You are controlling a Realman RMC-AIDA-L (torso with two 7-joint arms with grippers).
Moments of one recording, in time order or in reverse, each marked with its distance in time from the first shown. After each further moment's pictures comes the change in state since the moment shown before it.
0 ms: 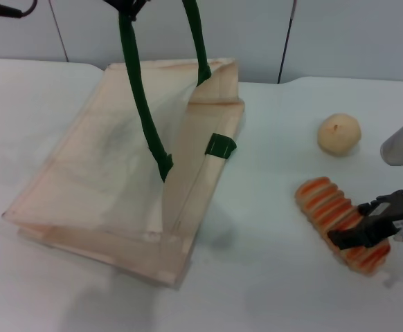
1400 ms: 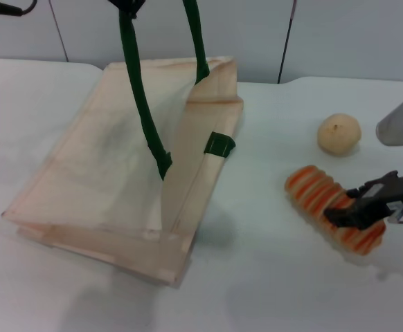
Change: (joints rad) left arm 0.000 0.000 -0.001 0.000 0.000 0.007 0.000; right arm 0.023 0.001 0.003 -0.066 -0.001 -0.026 0.030
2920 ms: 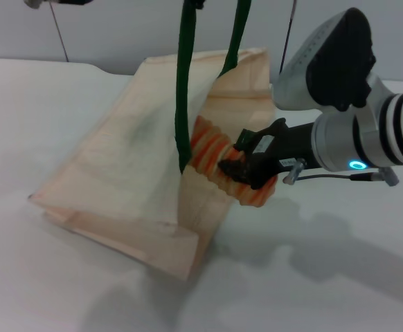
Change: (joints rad) left arm -0.027 -0.005 0.090 0.000 -0.080 0.111 0.000; right arm 0.173 0.004 -0.201 -0.001 0.189 0.194 -0.022
